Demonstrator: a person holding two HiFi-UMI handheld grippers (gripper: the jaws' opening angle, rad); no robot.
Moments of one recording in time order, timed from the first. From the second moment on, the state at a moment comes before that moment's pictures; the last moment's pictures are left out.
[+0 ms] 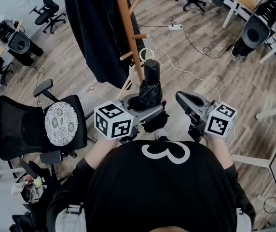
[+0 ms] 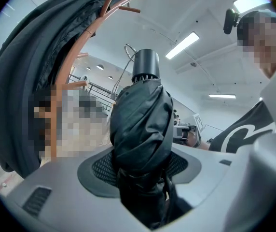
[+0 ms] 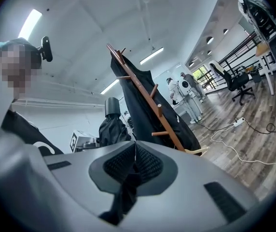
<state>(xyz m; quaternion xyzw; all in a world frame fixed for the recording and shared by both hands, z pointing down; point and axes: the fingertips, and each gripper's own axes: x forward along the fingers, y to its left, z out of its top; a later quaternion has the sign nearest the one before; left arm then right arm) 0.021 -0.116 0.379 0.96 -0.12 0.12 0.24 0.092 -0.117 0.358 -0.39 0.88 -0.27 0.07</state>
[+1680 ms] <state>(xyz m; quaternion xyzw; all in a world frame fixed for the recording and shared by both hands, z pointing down) 0.065 -0.232 0.433 0.93 -0.20 0.13 0.28 0.134 -0.230 0.401 -0.32 0.89 -0.32 0.04</state>
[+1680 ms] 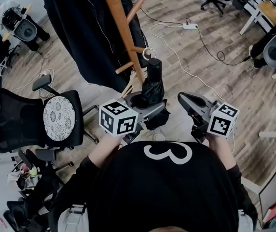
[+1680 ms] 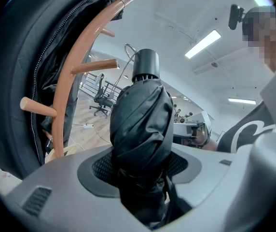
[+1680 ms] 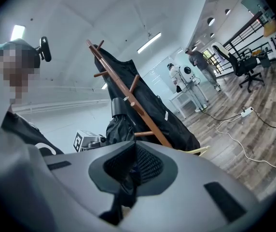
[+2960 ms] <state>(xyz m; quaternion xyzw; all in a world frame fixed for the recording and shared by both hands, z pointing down) 0.051 -0.275 0.473 0.91 -0.25 0.13 0.31 0.138 -0.272 0.431 -0.30 0.89 -0.34 0.03</state>
